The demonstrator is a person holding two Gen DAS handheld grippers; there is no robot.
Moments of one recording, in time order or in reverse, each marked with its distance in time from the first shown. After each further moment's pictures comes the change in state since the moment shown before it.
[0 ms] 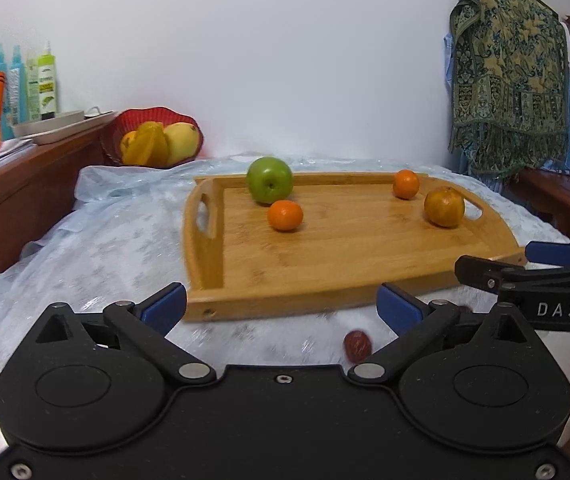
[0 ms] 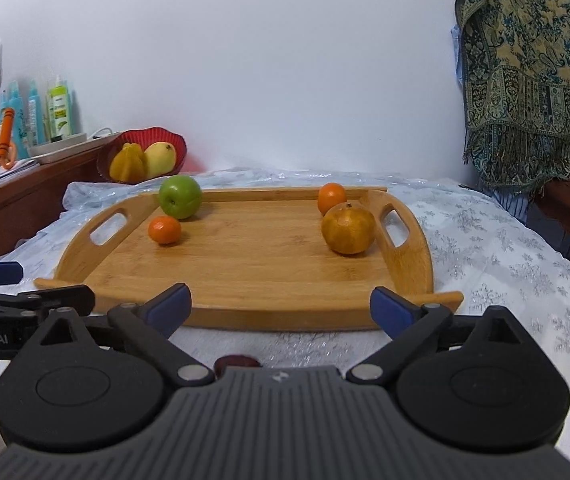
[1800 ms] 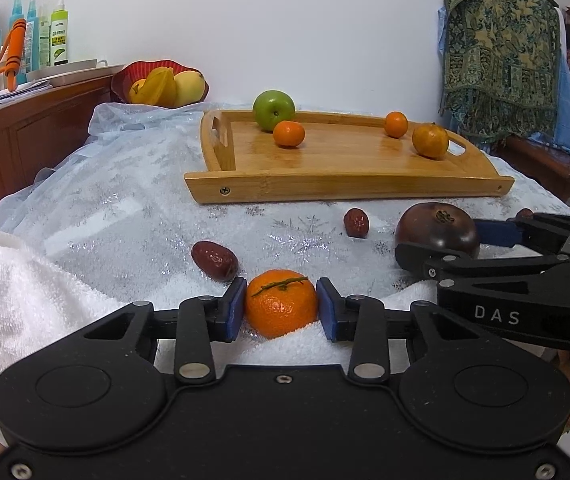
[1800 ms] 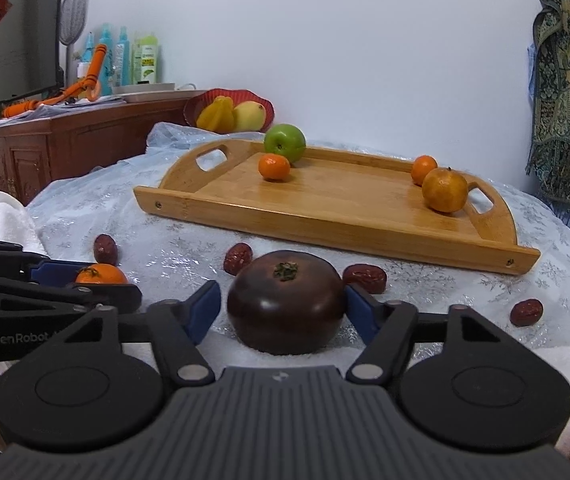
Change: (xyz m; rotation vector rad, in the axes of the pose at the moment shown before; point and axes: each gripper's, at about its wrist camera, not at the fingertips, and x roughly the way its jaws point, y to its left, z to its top) left arm -0.037 0.012 -0.066 -0.024 0.091 -0.037; right arm -0.020 0.058 -0.050 -0.157 0.047 0.128
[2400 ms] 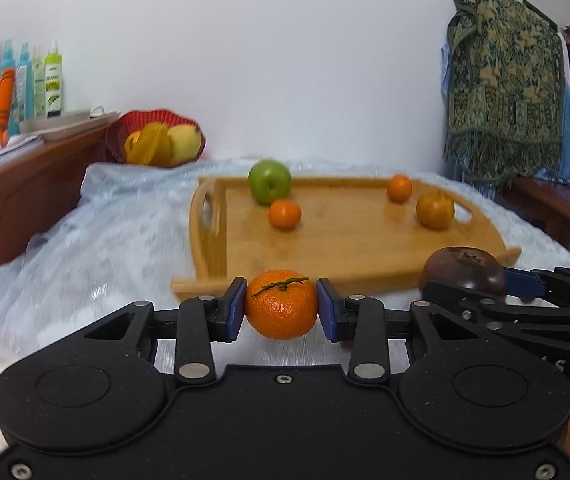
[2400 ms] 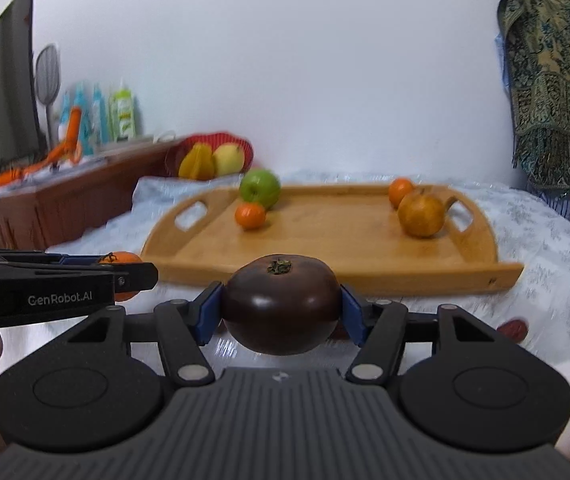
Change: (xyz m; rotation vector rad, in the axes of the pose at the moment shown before) left arm 0.014 -0.010 0.068 0.003 -0.110 0.010; right arm -0.011 -0.036 0.030 0.152 -0.117 0.014
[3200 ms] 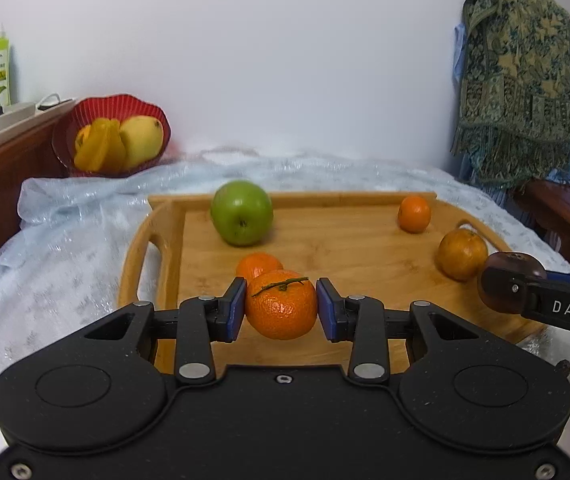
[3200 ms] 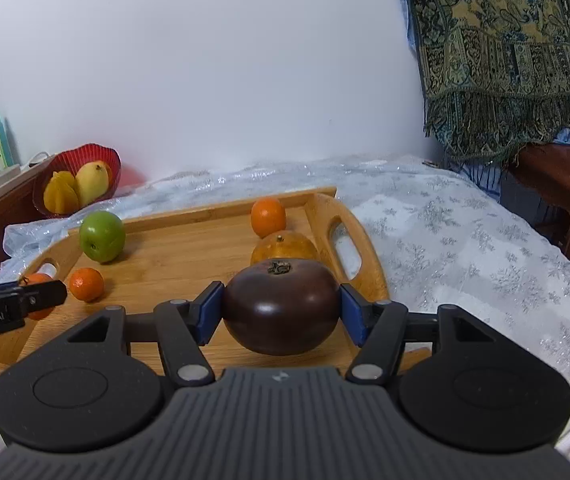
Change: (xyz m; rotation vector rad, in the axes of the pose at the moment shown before) left arm 0.127 -0.011 0.067 -0.006 0.112 -0.037; right arm 0.080 -0.086 0.054 0.148 0.128 -0.262
